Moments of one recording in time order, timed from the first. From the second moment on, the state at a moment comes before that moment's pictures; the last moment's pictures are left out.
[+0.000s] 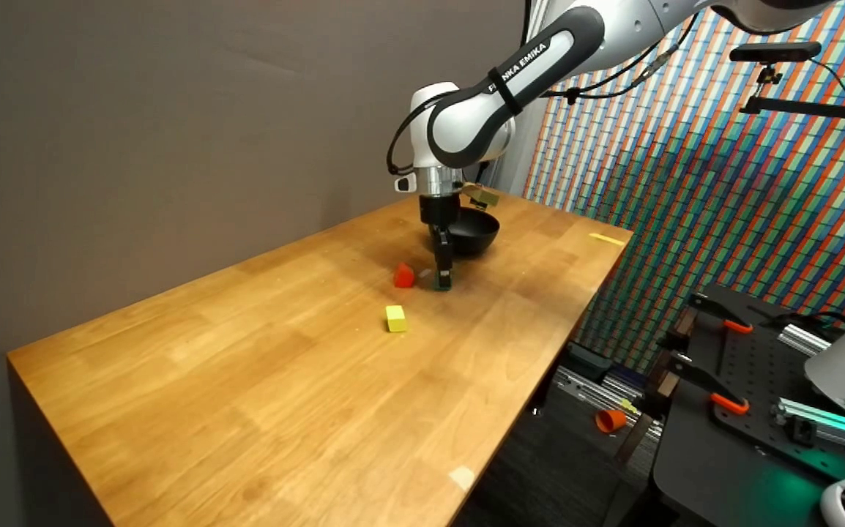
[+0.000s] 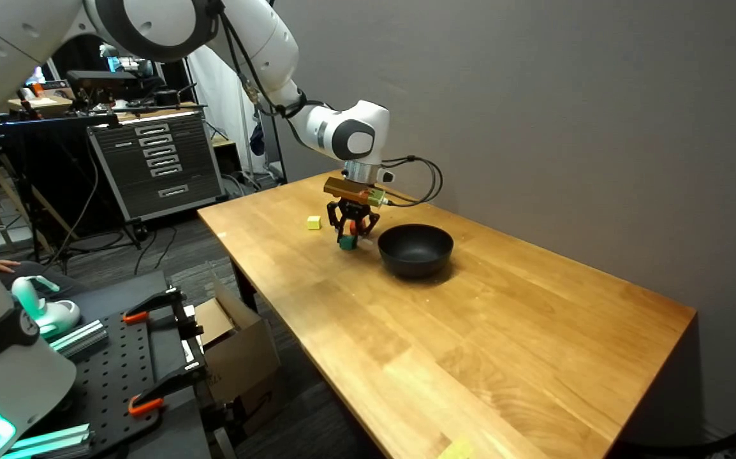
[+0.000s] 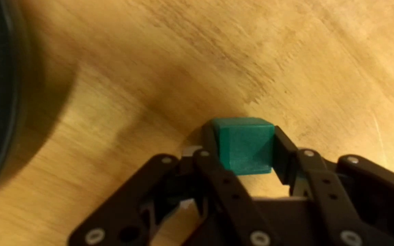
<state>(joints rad) 0.08 0.91 0.16 -1.50 -0.04 2.15 -0.56</state>
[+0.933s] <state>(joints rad) 0.09 0.68 -0.01 -1.57 -0.28 2.17 -0.29</state>
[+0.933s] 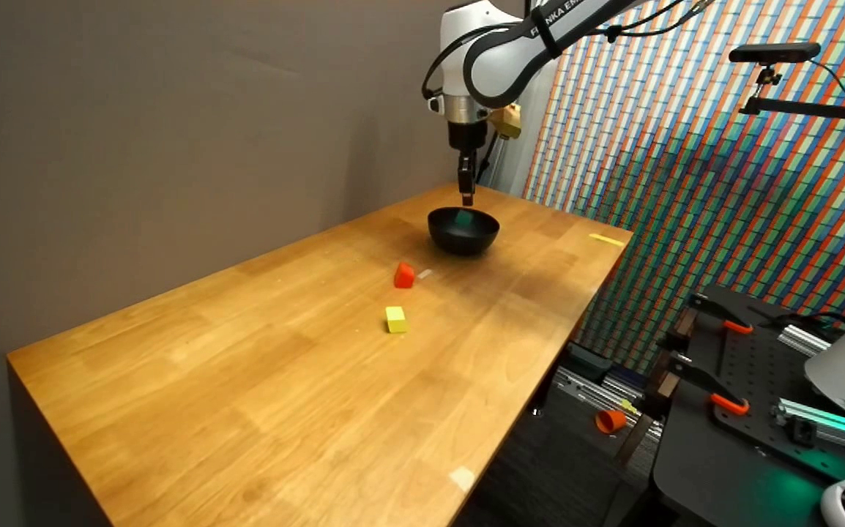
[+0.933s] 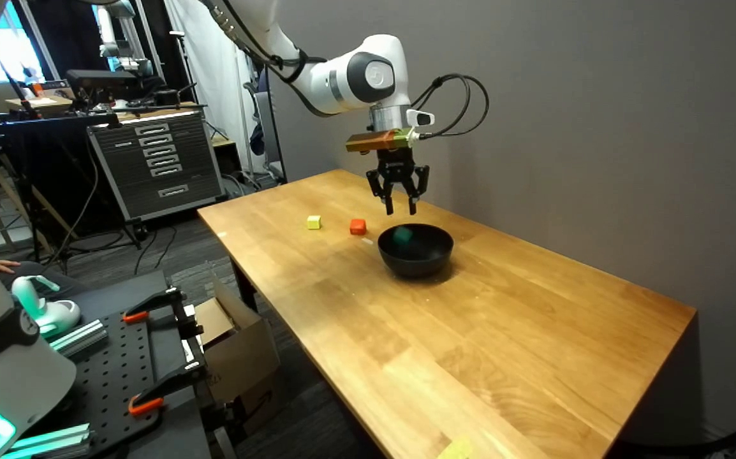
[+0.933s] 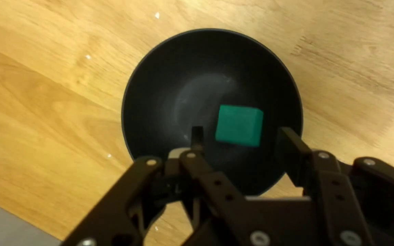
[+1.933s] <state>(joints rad) 0.06 0.85 0.25 -1.46 0.01 2.12 -0.54</state>
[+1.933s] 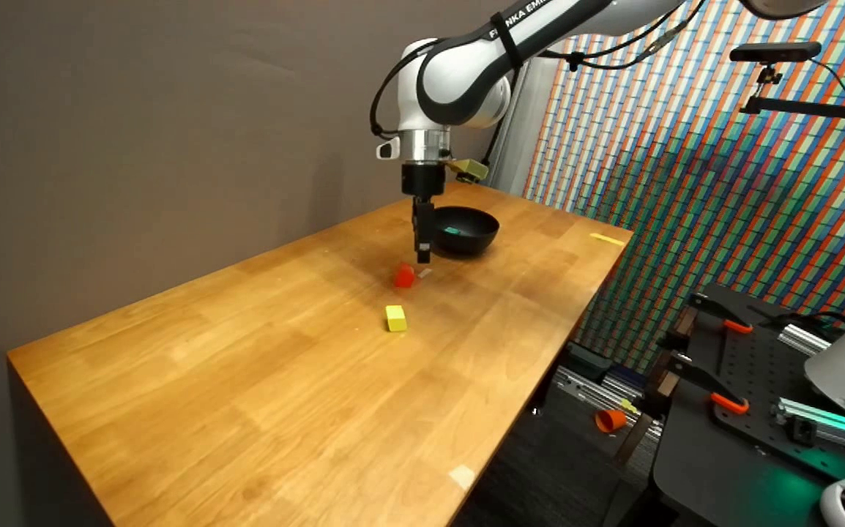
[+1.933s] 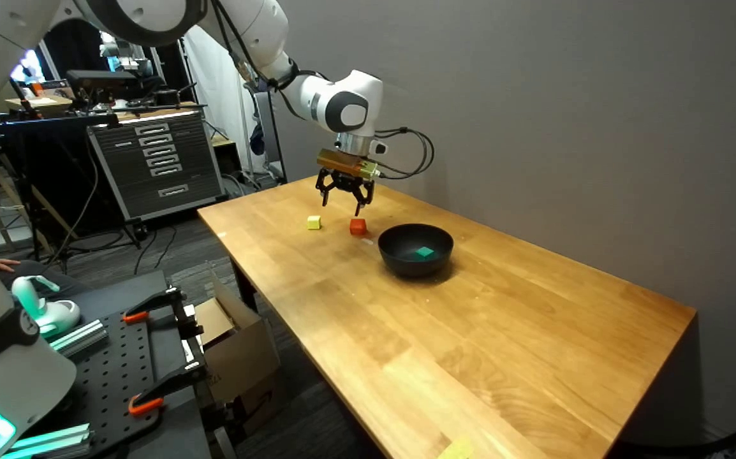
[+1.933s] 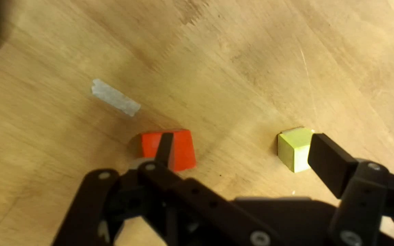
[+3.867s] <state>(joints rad) 0.16 1.00 0.15 -1.36 -0.21 2.37 -0.52</state>
